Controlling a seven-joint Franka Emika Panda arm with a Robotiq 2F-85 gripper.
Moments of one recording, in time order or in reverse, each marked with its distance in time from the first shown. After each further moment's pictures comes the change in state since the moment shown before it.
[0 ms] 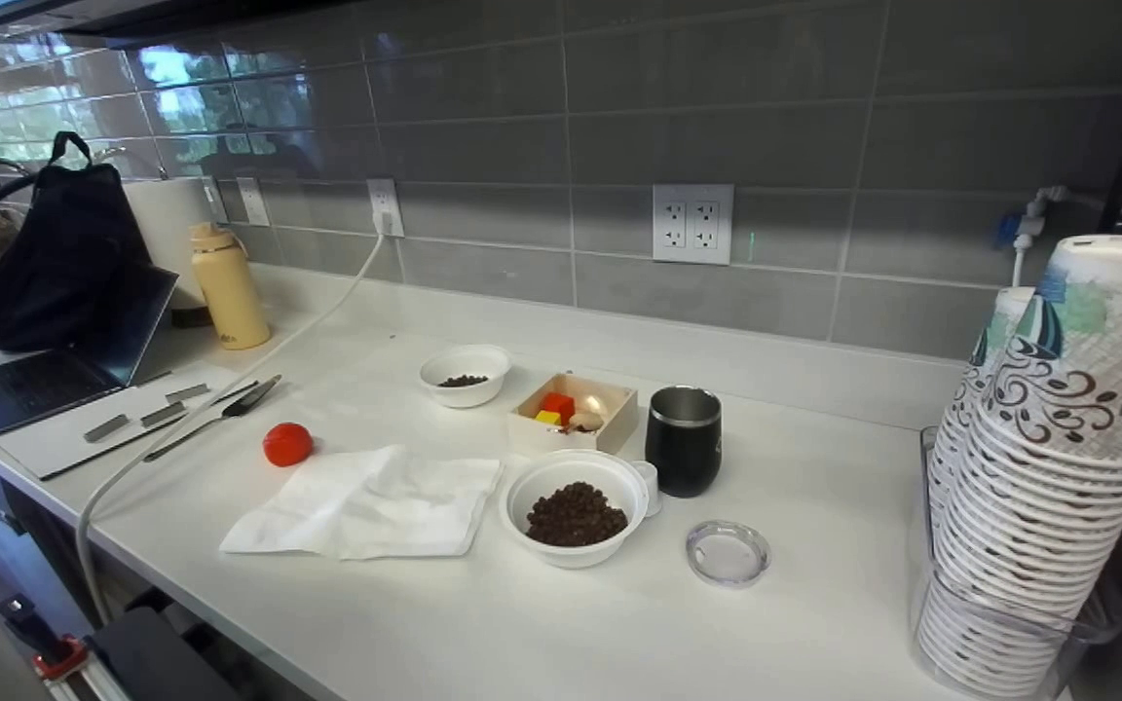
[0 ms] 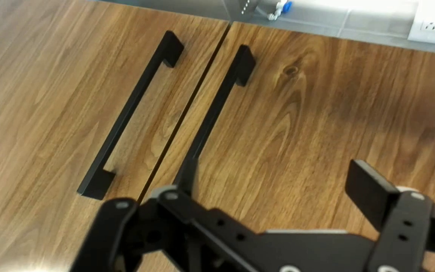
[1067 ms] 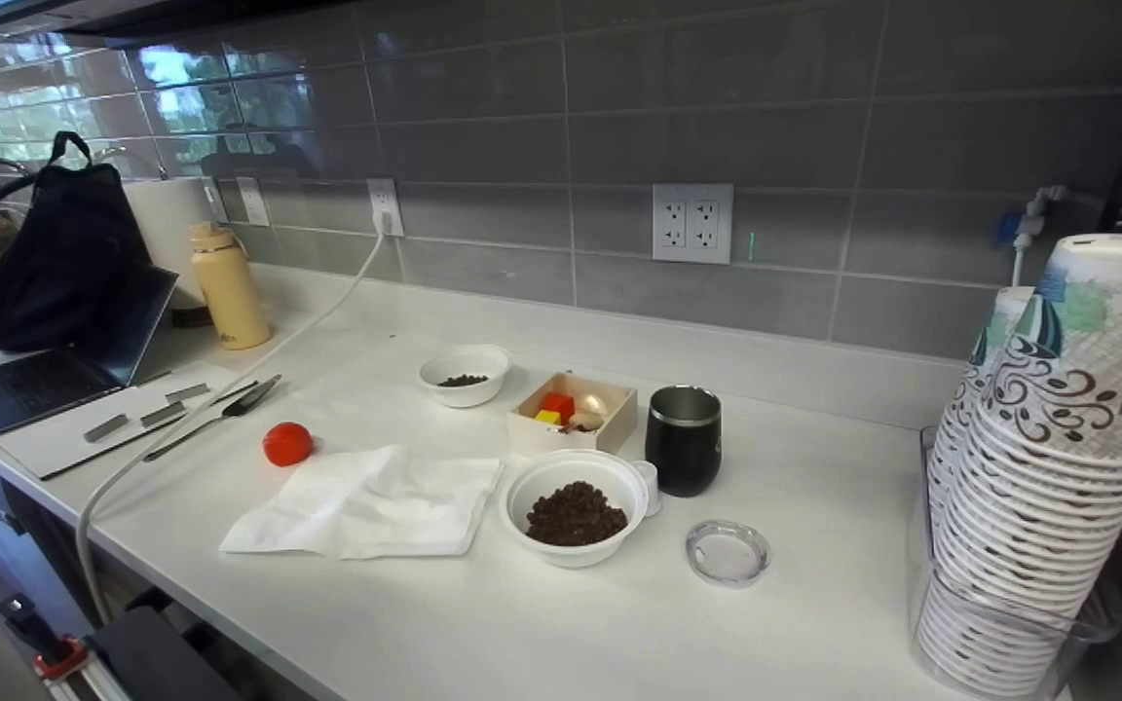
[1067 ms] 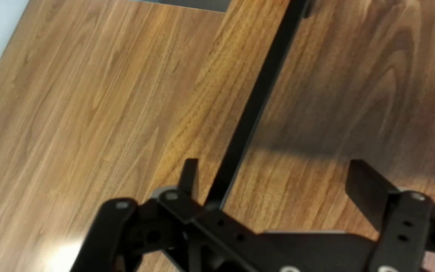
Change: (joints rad) arm -0.003 -0.081 -0.119 -0.086 -0.025 0.166 -0.034
